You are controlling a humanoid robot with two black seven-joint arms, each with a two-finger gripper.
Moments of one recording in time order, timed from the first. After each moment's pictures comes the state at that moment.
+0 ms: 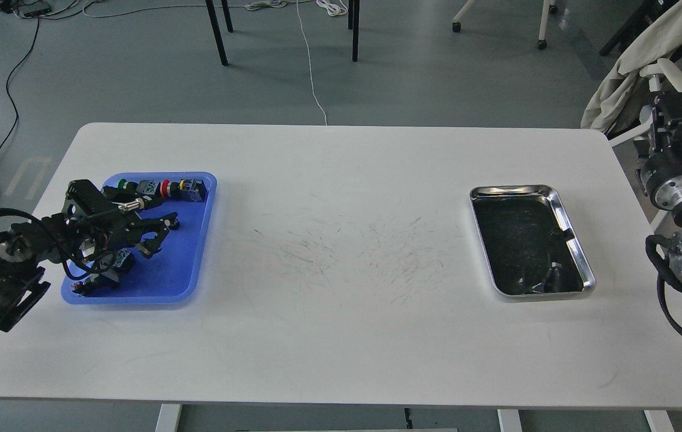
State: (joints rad) left arm -0.83 0.40 -0.01 -0.30 1.99 0.44 -0.49; right arm 0.83 -0.73 0.17 0.96 -0.05 -0.35 0.46
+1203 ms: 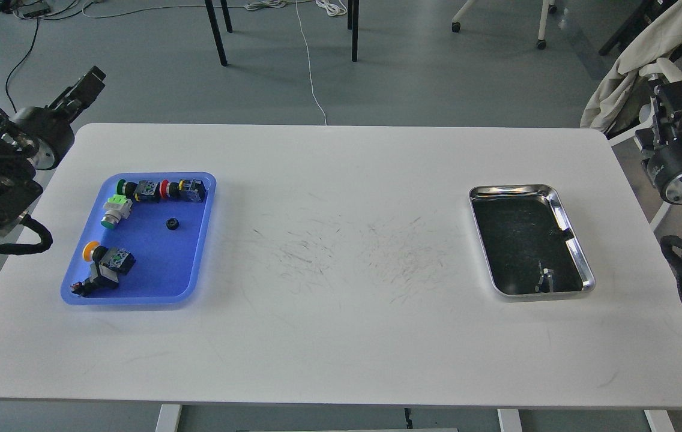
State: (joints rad) left arm -1.00 0.45 -0.04 -0.32 0.57 0.09 -0.49; right arm 0.85 -0.83 0.16 1.08 -0.18 -0.35 0.45
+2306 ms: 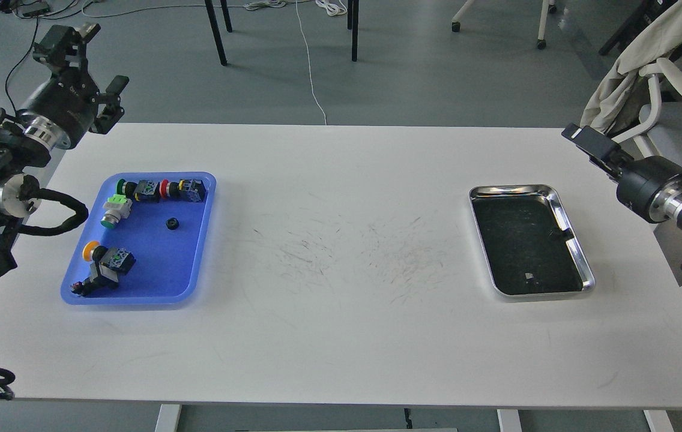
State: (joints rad) left arm -0.97 0.40 -0.45 -0.29 0.11 -0.49 -0.49; right arm 1.19 -0.88 -0.38 1.17 -0.60 -0.22 0.37
